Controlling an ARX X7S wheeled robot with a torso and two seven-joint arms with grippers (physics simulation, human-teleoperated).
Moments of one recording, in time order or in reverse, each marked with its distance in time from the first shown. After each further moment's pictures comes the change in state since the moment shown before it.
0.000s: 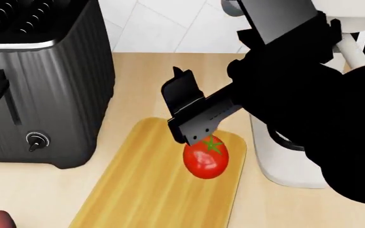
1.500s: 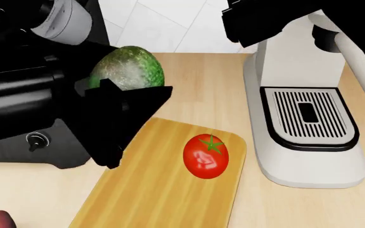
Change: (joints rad) left arm -0.035 0.408 0.320 -0.247 0.097 -0.094 0.202; right arm 0.205 0.066 0.069 0.016 -0.016 0.008 0.144
